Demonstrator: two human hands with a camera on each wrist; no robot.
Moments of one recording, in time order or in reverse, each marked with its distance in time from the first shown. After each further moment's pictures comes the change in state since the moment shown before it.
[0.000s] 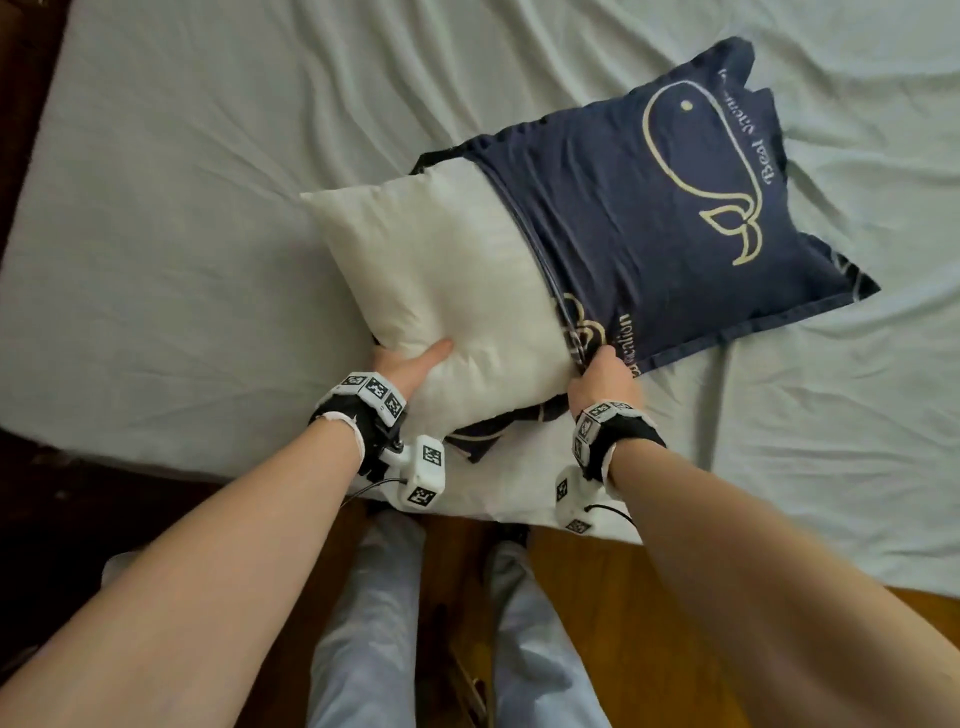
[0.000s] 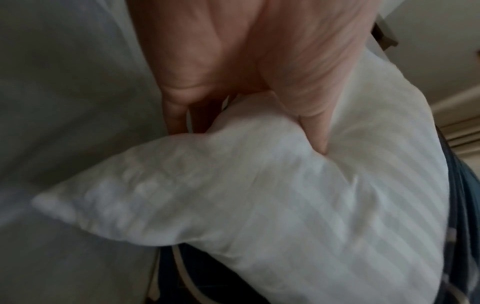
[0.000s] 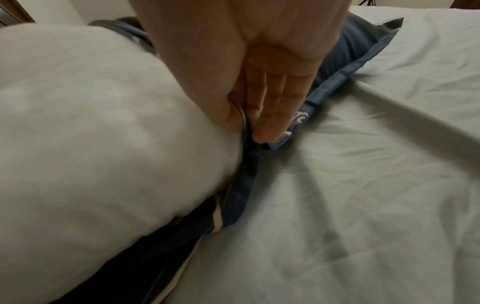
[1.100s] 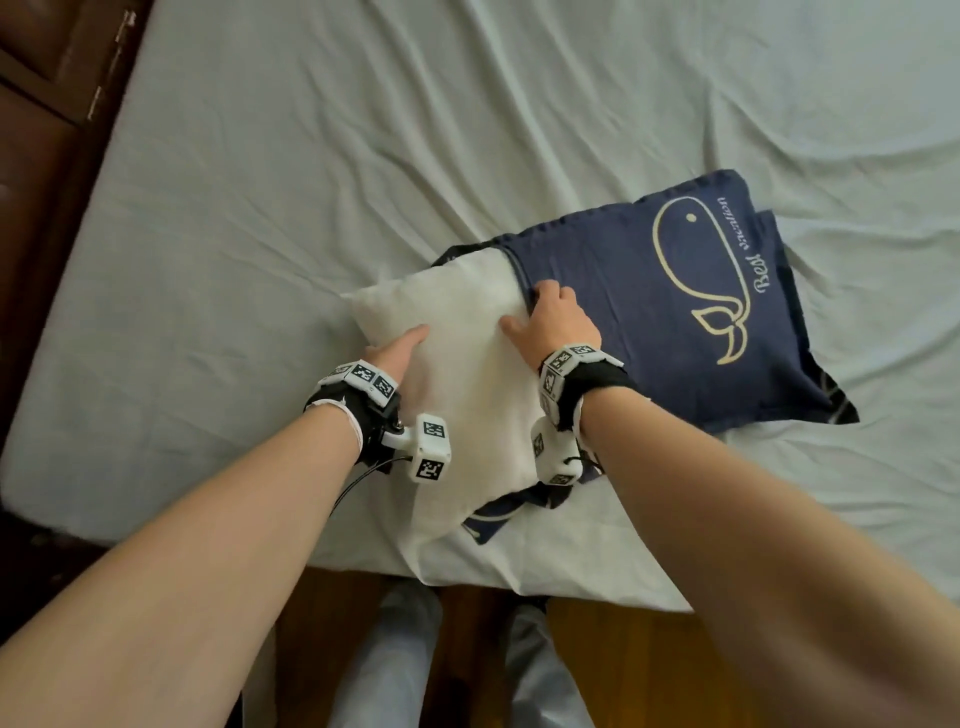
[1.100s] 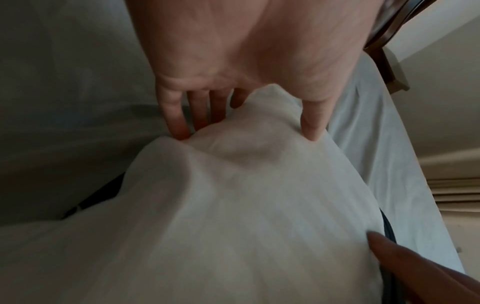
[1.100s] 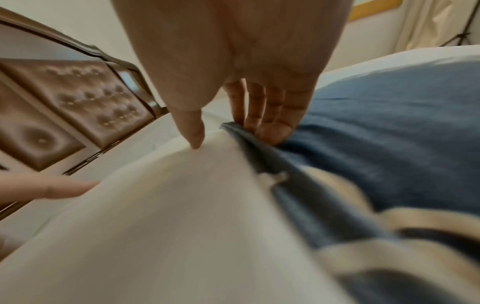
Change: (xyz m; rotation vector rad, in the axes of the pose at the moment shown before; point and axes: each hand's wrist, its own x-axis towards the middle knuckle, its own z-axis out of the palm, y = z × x) left_hand 0.098 0.063 -0.057 -0.112 0.073 -0.082; right_hand 0.021 -0.157 -0.061 0.011 0.108 -0.308
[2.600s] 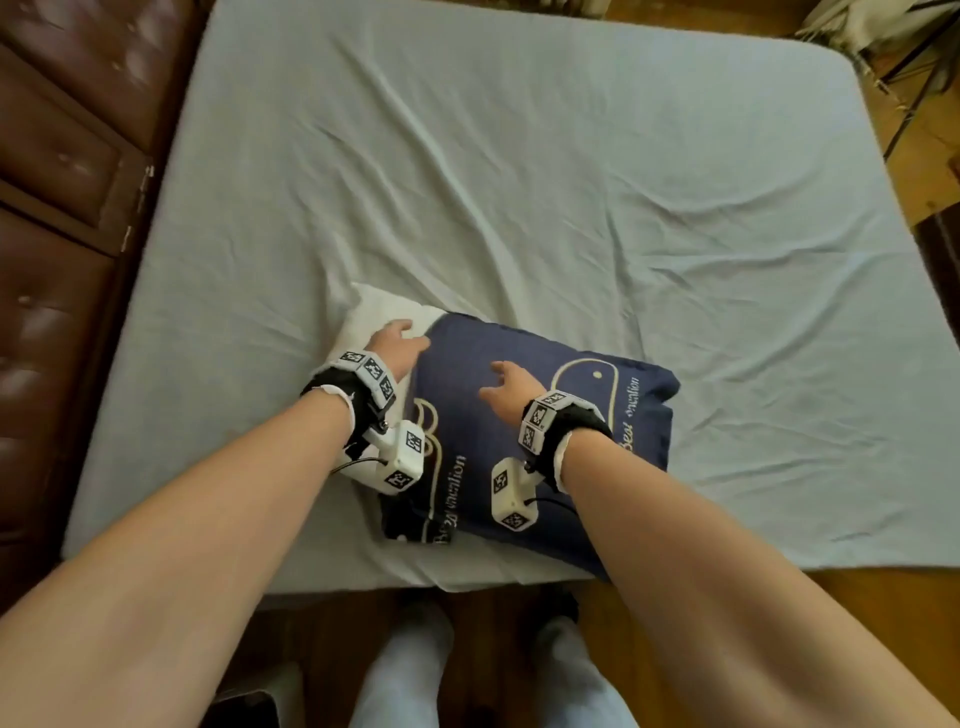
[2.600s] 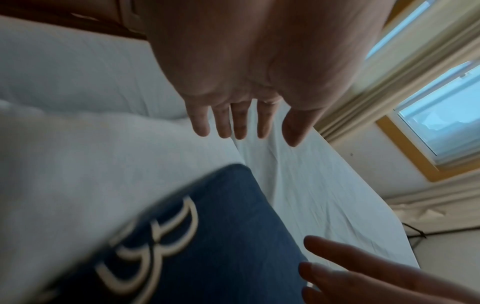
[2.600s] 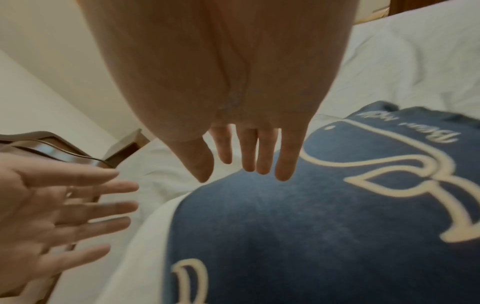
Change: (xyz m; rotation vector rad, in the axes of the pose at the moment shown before) left_hand -0.193 0.108 -0.052 0.443 -0.142 0.615; right_hand -0.105 -0.032 -0.054 0.412 -0.270 0.147
